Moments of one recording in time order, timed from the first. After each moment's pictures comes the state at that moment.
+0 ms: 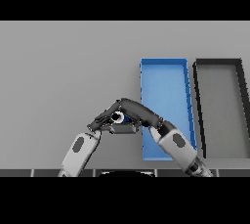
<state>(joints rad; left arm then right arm) -0.20 -0.02 -0.41 -1.59 -0.02 -0.36 -0.04 -0.49 -0.10 0.47 -1.91 -0.12 0.32 0.46</state>
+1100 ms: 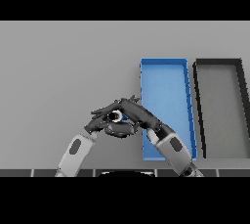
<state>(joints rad) -0.17 0.02 -0.41 -1.62 -0.13 -0.38 0.07 -0.45 0.00 0.45 -1.94 -0.06 0.30 0.49</state>
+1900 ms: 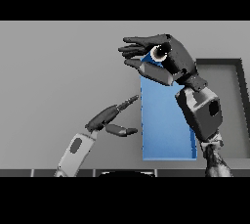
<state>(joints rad) -0.19 0.03 -0.41 -1.61 -0.14 -0.38 0.12 -1.01 -0.27 0.05 -1.81 -0.45 0.00 0.61</state>
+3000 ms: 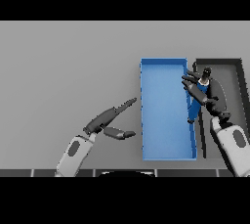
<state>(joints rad) -0.15 0.05 -0.42 -1.65 -0.13 -0.38 0.11 -0.25 -0.66 0.18 -1.87 -0.51 -0.37 0.61</state>
